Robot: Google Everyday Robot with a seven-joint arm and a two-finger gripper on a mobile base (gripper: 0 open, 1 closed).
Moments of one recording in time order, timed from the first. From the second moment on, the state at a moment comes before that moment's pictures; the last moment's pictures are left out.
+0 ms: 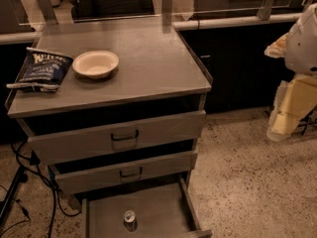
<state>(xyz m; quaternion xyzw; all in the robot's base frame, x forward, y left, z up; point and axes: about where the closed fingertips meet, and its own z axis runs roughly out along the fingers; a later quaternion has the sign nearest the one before) 0.438 -0.217 0.976 -0.60 0.78 -0.03 0.16</state>
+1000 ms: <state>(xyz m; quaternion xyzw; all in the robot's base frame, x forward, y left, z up) 0.423 -0.199 0.912 -0.60 0.78 0.00 0.20</state>
